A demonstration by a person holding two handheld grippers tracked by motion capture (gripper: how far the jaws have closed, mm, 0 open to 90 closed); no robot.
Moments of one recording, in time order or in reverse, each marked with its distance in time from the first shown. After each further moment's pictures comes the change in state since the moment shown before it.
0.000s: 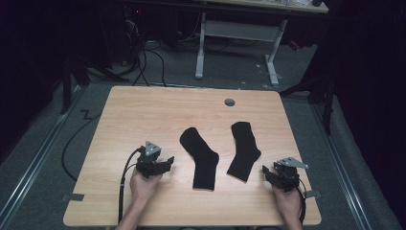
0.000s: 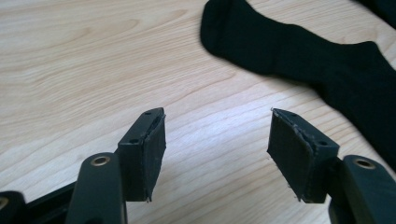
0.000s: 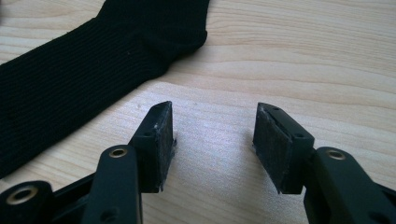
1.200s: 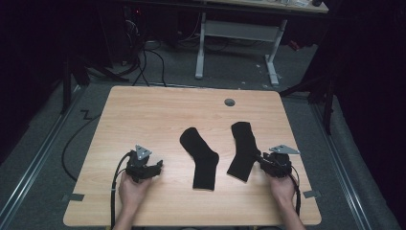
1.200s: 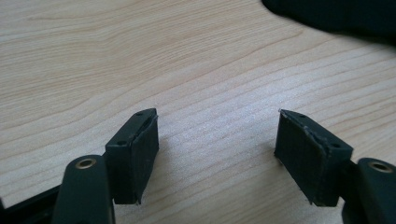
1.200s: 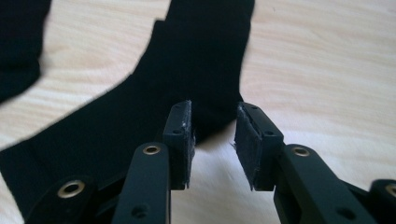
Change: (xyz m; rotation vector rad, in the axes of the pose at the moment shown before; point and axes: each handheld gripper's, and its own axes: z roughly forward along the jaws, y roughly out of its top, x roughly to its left) left arm 0.020 -0.019 -0.007 0.047 0.113 0.034; right arm 0.017 0.044 0.011 -0.007 0.054 -0.032
